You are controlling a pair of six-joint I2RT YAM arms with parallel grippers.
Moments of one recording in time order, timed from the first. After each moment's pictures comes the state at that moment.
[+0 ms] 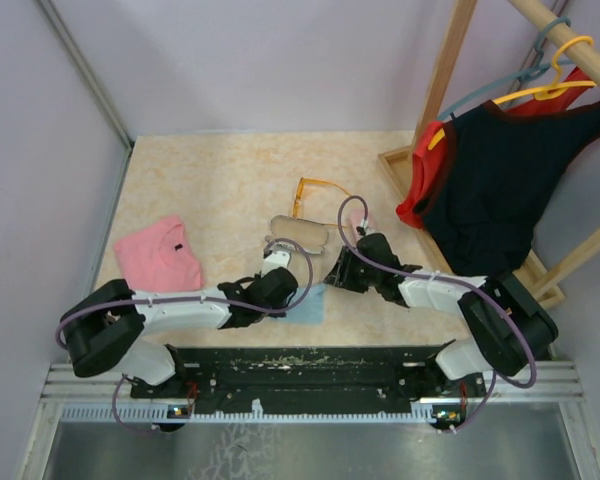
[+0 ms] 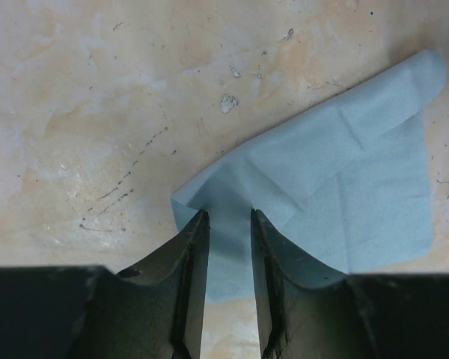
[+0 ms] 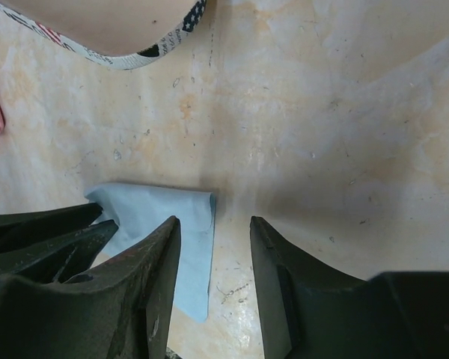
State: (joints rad) left arm -1.05 1.44 0.63 -0.15 -0.44 -0.67; right arm 0.61 1.41 0.52 0.14 -0.15 0.79
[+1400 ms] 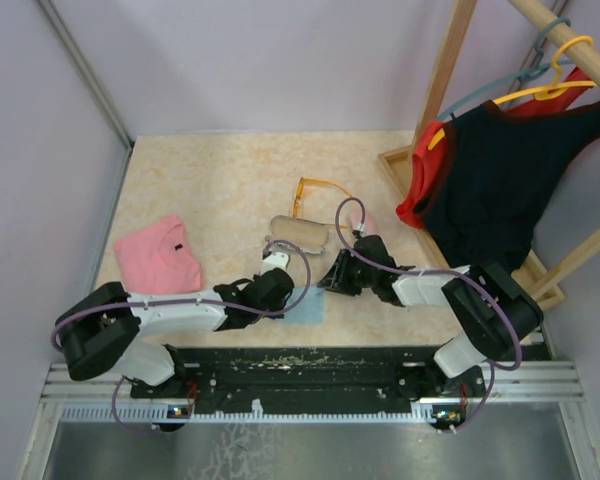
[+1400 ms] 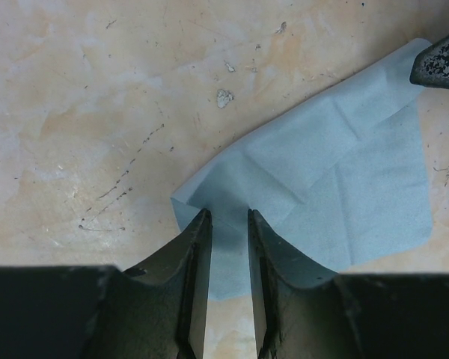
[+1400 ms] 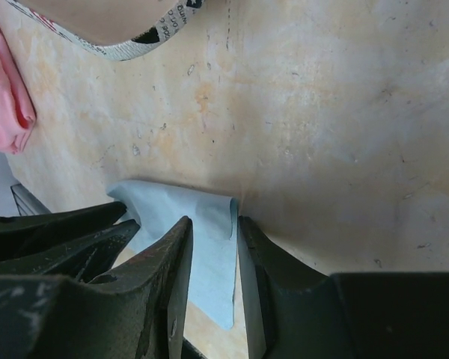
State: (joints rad) left arm -1.05 1.41 0.59 -0.10 -0.41 -0.63; right arm 0.61 1.51 0.50 0.27 -0.26 0.90
